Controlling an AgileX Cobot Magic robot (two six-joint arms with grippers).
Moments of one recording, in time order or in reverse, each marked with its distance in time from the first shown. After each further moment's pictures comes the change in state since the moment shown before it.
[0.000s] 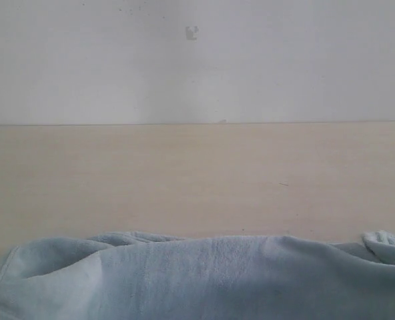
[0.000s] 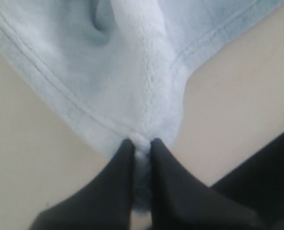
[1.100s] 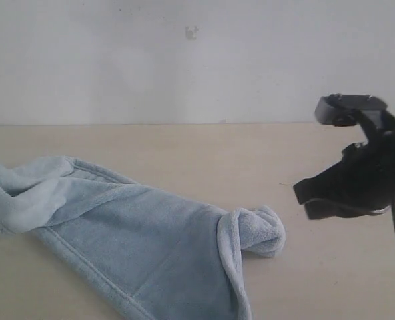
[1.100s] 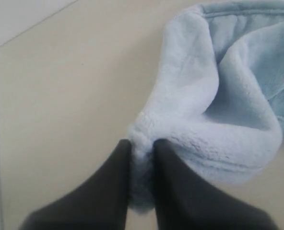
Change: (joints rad) left arm 0.173 0.208 -0.209 0.596 -0.423 -0.305; right arm -0.019 0.510 -0.124 0.701 -0.519 -0.415
